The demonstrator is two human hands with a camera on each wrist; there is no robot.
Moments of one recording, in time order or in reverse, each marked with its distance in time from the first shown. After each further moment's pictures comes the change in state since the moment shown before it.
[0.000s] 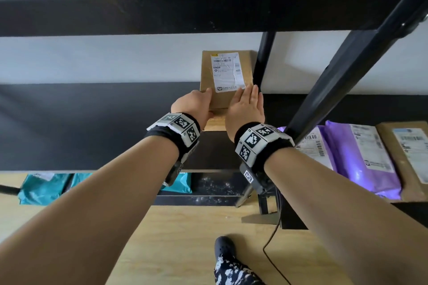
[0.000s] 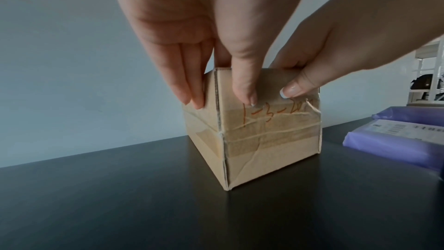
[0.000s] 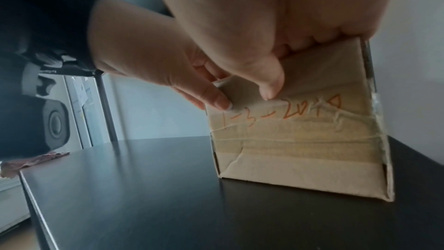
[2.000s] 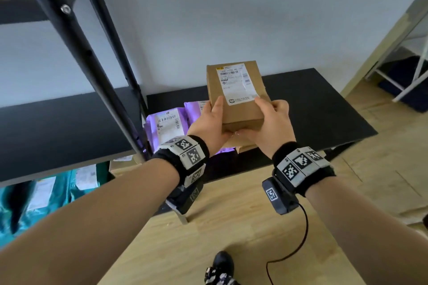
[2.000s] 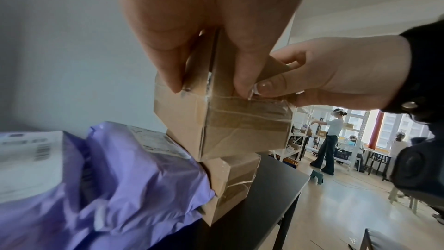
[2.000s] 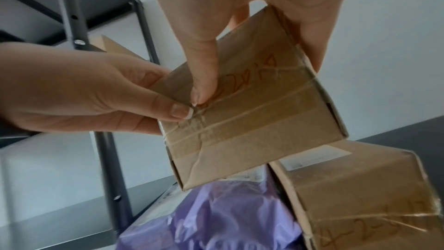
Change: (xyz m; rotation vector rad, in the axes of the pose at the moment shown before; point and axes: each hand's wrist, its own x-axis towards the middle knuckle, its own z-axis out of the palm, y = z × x) left_hand -0.133 0.351 0.042 -0.391 -0.016 0.349; right_hand -0.207 0.371 -0.030 0.559 0.353 0.190
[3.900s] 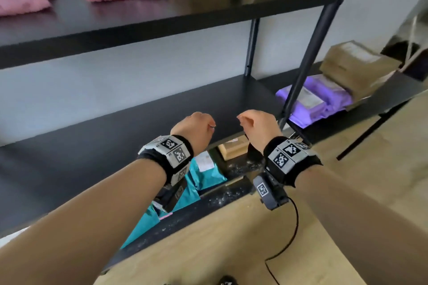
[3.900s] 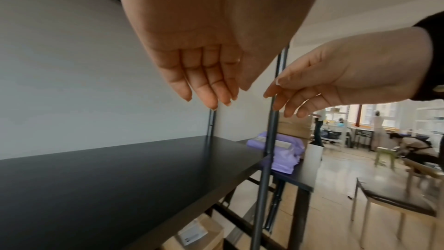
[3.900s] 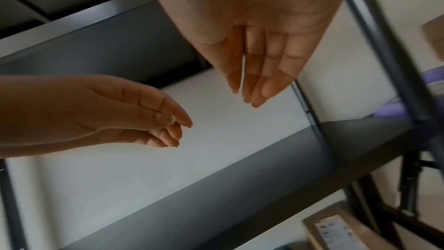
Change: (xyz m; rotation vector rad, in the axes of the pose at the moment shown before) left_hand -0.222 -0.453 -0.270 0.177 -0.033 0.191; right_hand -0.159 -0.439 0.301 0.056 0.061 0.032
